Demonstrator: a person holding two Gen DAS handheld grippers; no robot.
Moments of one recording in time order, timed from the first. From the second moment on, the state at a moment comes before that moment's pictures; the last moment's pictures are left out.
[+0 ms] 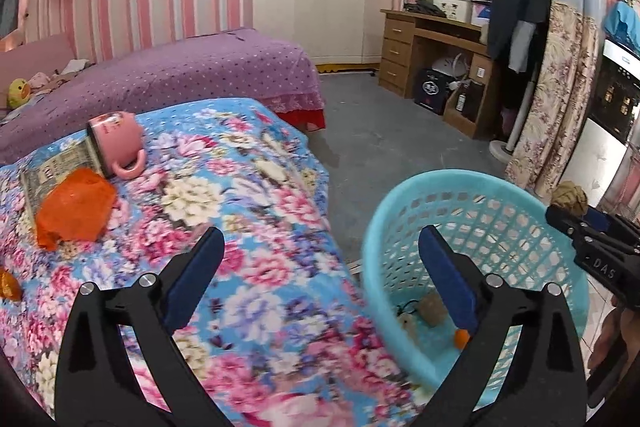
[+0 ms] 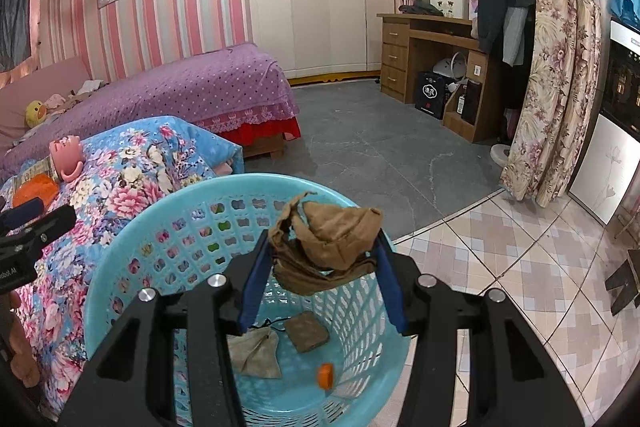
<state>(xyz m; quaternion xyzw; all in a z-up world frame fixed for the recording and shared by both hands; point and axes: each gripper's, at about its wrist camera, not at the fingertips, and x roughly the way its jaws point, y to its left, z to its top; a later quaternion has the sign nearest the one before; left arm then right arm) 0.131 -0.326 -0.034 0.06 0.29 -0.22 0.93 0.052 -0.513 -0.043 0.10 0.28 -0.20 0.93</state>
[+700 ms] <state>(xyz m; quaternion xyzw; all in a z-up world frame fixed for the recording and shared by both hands) 0.120 -0.262 -0.019 0.06 0.28 -0.18 0.94 0.064 -0.471 -0.032 0.05 0.27 -0.20 0.94</state>
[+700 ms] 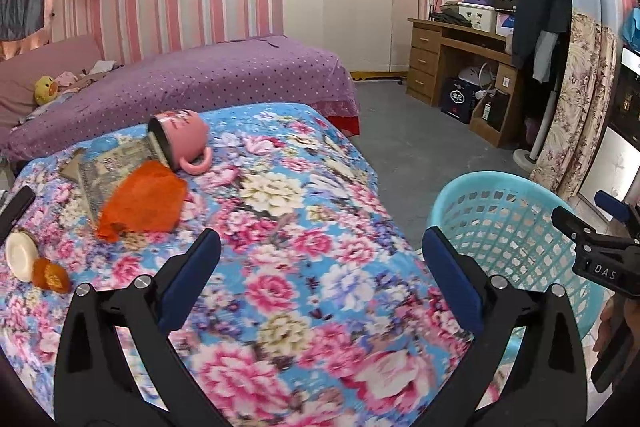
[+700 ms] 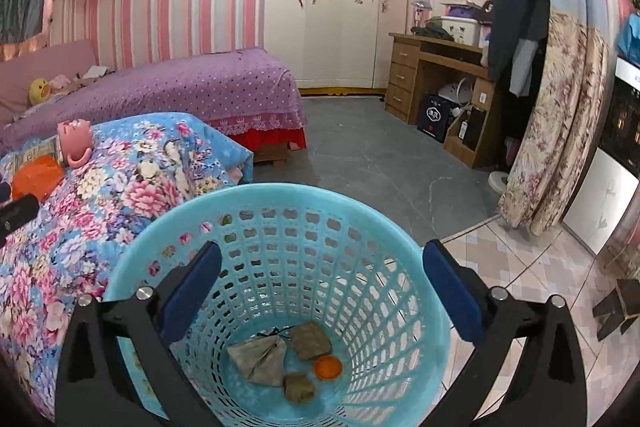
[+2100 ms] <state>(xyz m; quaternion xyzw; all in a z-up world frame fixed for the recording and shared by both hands) 0.150 0.022 -0.029 0.01 0.32 -0.03 0.95 0.147 -0.262 -0.022 0.05 0.29 -0.11 0.95</state>
